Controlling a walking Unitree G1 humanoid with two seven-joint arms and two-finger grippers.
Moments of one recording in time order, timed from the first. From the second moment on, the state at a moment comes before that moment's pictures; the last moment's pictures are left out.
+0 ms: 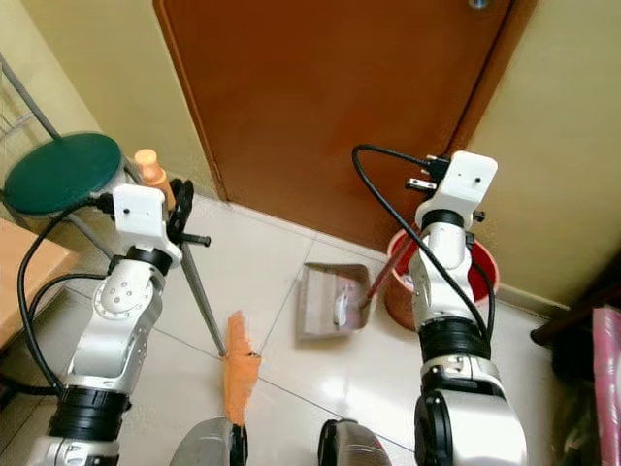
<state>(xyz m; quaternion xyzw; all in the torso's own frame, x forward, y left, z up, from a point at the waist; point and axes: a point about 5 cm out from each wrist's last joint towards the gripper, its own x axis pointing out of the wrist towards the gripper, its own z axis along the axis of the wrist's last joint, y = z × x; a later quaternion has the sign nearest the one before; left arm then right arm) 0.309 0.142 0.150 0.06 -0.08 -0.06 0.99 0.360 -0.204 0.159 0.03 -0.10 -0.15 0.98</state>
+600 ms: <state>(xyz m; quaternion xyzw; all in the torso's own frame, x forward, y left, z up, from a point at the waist) 0.309 0.145 0.133 0.07 -0.08 -0.05 0.99 0.331 -0.211 0.106 0.00 -0.01 -0.16 0.99</state>
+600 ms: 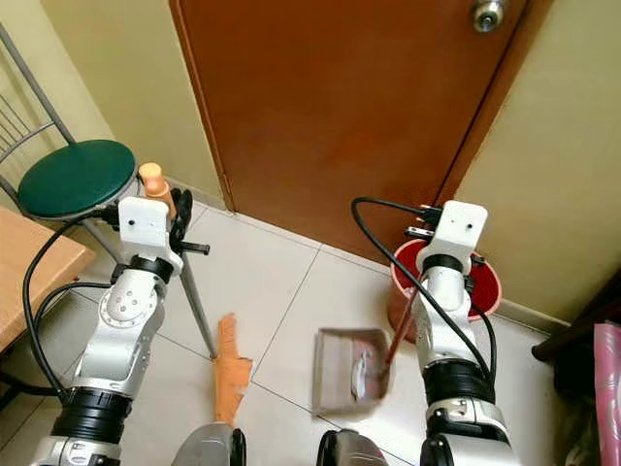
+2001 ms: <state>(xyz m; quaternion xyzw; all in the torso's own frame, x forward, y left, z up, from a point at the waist) 0.311 0.144 0.126 0.08 -0.06 -0.05 0.99 0.323 -0.192 0.098 0.04 0.03 -0.13 0.99</state>
